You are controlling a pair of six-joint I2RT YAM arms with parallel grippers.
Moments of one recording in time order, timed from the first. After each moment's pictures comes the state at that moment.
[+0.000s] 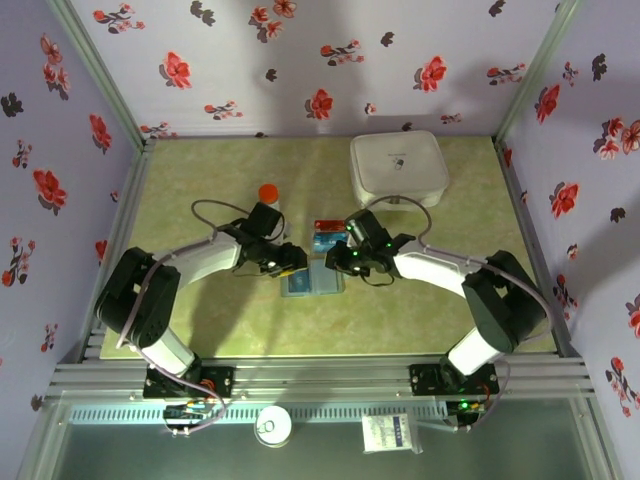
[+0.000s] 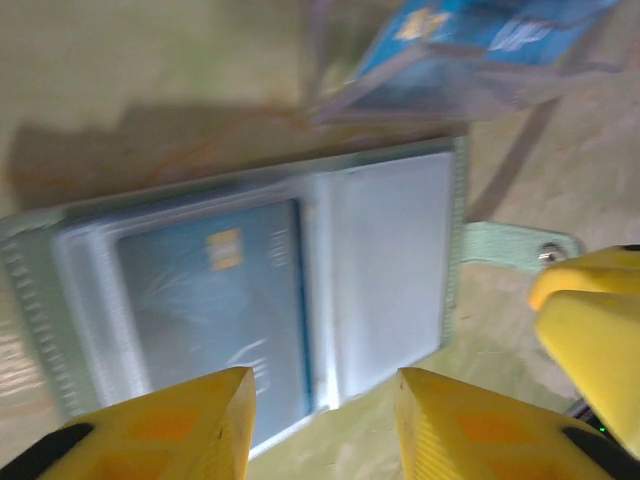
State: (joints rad) left arm -0.59 1.61 0.91 -0.40 0.42 -0.70; right arm 0.71 1.59 0.88 -0.22 -0.30 0.85
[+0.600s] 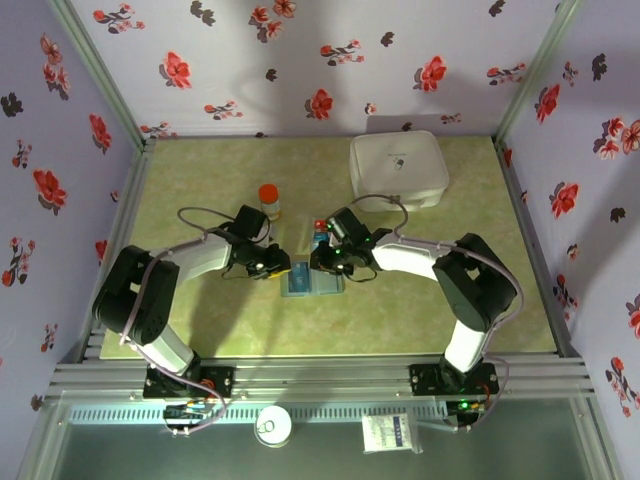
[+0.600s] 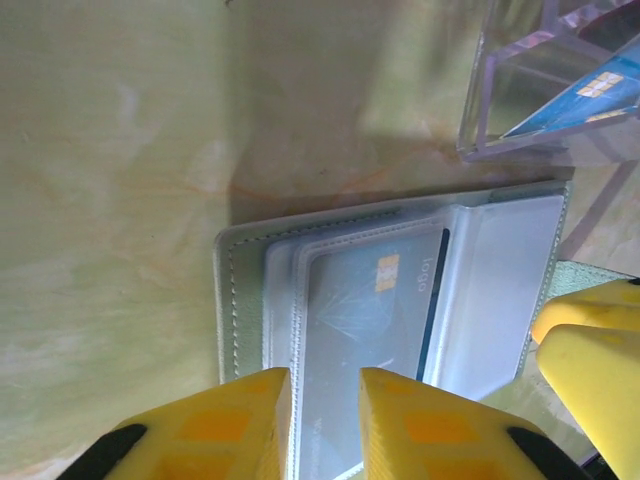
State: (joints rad) left arm -0.49 1.63 0.85 -0.36 0.44 -0.69; right arm 0.76 1.76 1.00 -0.21 -0.34 0.85
